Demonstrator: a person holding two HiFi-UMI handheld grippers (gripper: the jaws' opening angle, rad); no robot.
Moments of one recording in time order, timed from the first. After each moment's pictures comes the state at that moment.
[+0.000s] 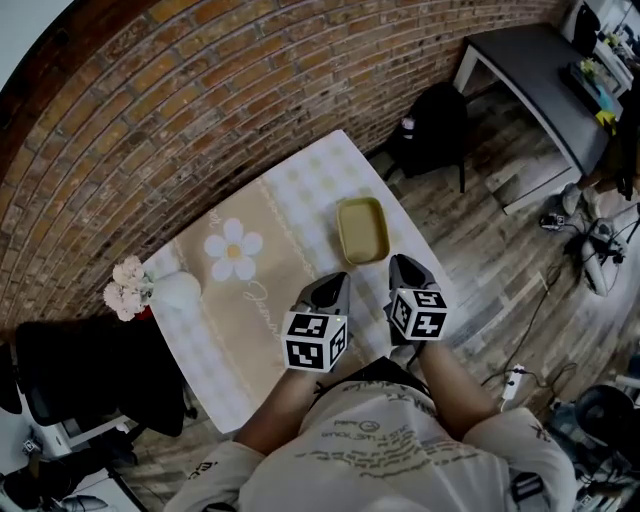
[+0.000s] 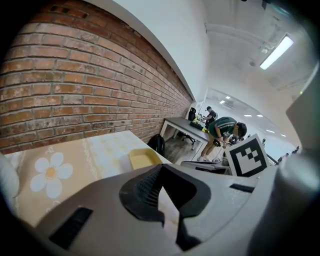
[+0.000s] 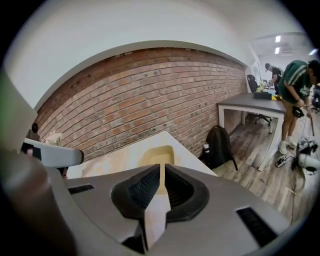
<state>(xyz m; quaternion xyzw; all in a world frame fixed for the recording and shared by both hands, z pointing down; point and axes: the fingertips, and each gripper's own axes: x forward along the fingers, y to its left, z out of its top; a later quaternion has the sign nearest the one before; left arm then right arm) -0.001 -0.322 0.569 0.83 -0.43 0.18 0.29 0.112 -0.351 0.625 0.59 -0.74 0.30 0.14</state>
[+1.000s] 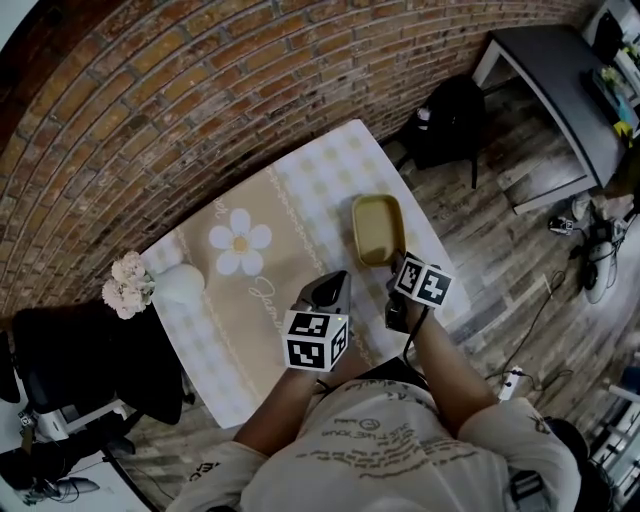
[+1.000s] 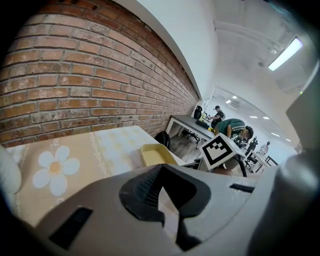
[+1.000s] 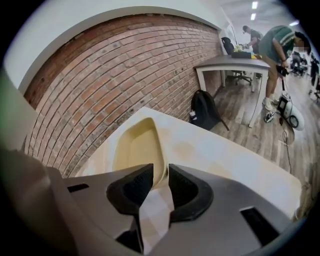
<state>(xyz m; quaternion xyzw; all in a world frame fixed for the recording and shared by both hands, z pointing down) -0.029 -0.339 0.597 0.81 -0.45 0.19 0.31 0.108 -0.381 0.718 0.60 -0.62 0.49 0.16</state>
